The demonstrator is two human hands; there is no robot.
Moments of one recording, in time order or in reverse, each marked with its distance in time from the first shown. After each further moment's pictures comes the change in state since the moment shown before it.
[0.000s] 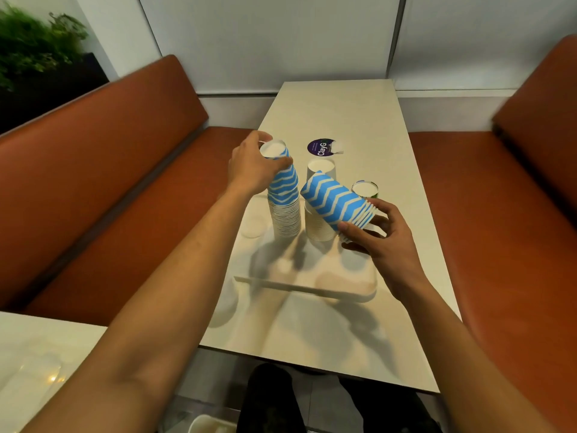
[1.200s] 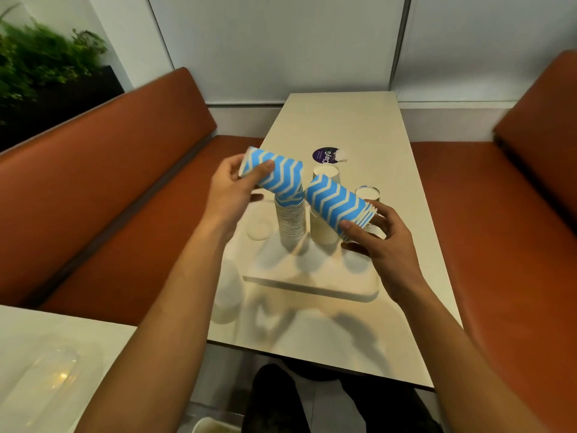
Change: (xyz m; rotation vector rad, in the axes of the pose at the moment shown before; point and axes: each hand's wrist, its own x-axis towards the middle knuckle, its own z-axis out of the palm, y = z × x) left_hand -0.082 0.001 -0.055 -0.718 -0.038 -0.193; right_hand -0.017 -0.013 0.011 0.033 0.000 -0.039
